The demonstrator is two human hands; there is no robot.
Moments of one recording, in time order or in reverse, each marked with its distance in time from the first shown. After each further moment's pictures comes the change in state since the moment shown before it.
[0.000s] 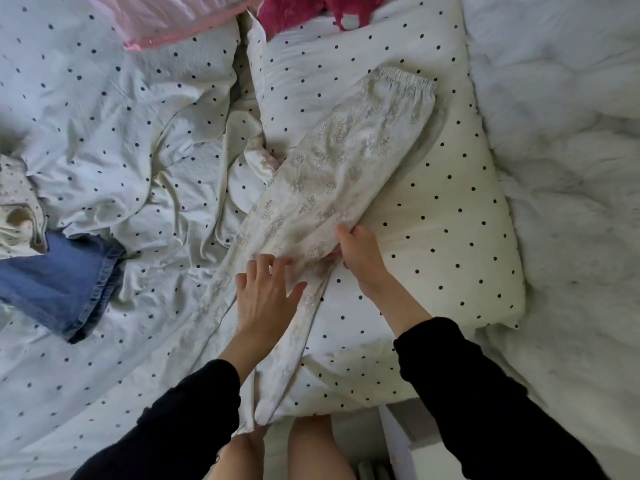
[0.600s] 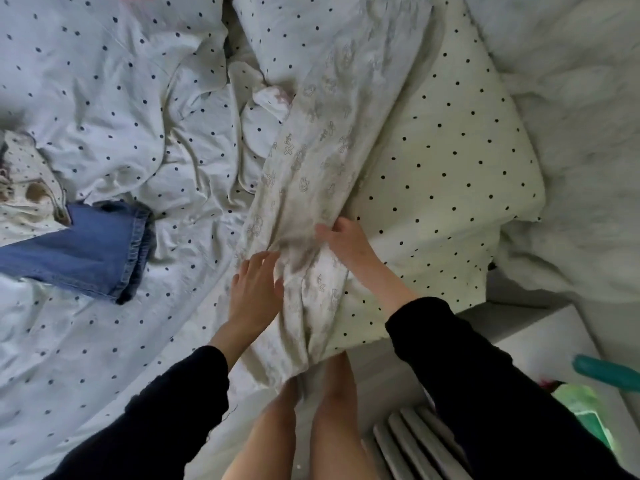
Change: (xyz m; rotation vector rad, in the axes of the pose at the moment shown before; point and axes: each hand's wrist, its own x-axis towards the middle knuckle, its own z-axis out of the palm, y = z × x) left_hand -0.084 -0.110 0.001 -0.129 -0.358 0.040; right_hand -0.077 0.083 0.091 -0.058 -0.030 -0.003
